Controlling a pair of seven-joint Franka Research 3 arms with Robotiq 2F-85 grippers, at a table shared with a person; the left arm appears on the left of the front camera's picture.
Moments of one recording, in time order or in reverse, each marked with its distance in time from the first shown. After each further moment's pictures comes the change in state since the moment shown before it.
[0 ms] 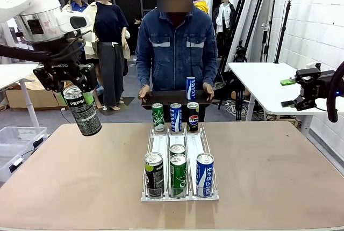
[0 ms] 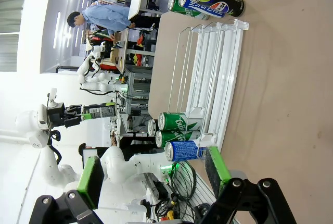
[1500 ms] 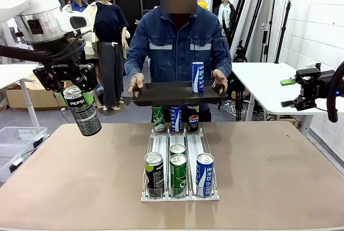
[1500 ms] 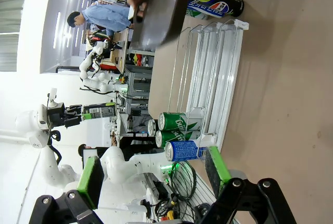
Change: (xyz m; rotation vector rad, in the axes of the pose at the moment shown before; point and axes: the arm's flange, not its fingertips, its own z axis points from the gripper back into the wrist) left arm 0.000 0.000 0.000 0.000 0.000 0.000; right arm 0.000 0.000 0.000 0.000 0.000 0.000
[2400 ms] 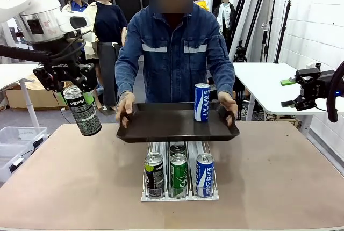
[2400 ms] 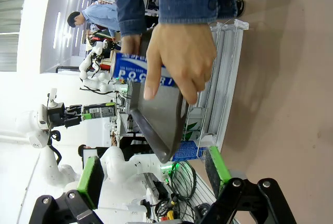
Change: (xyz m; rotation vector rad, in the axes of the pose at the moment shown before) left arm 0.000 0.000 0.000 0.000 0.000 0.000; right arm 0.000 0.000 0.000 0.000 0.000 0.000
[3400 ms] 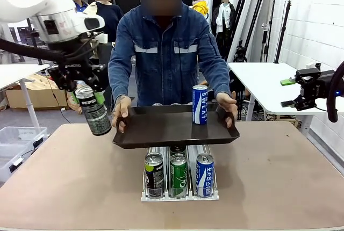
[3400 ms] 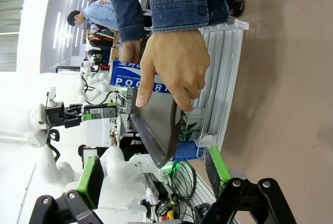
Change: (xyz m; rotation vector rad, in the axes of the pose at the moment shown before) left arm 0.017 -0.027 -0.006 -0.009 0.021 -0.049; right arm 0.000 0.000 0.000 0.000 0.000 0.000
